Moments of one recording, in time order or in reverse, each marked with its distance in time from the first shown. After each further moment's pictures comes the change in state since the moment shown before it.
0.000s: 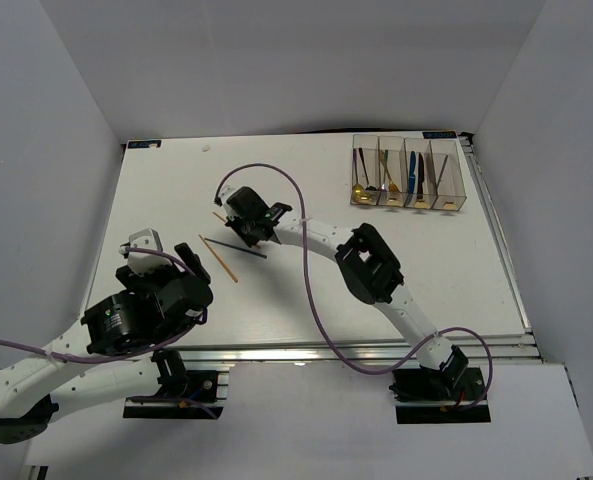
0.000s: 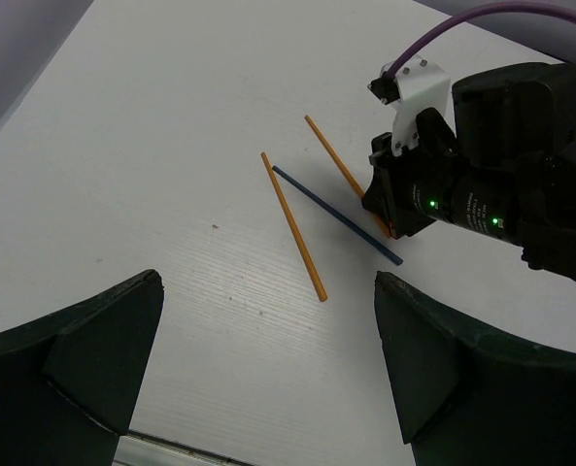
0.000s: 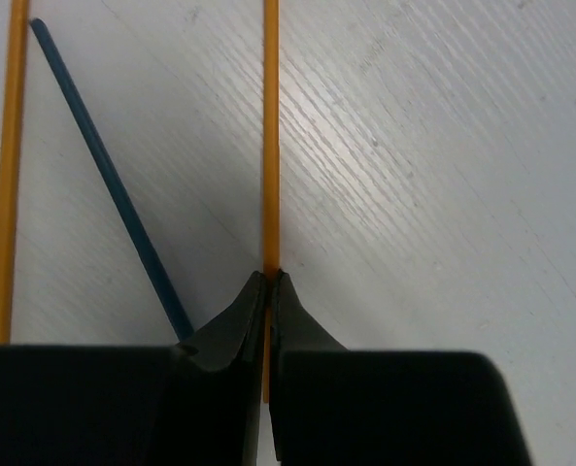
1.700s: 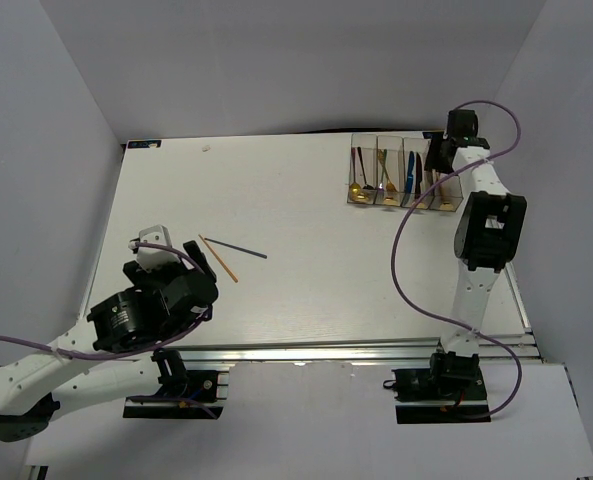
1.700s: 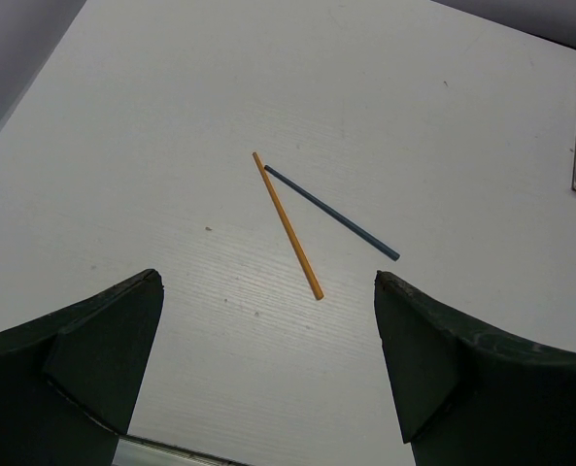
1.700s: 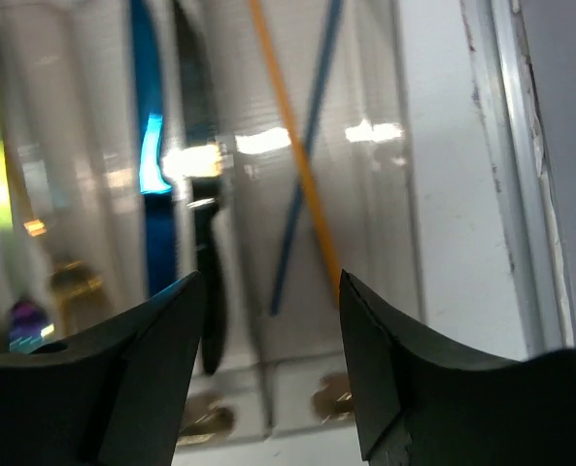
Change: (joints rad) left arm 0.000 0.029 -0.001 0.068 0.012 0.079; right arm -1.010 -0.215 -0.103 -0.118 0.033 0.113
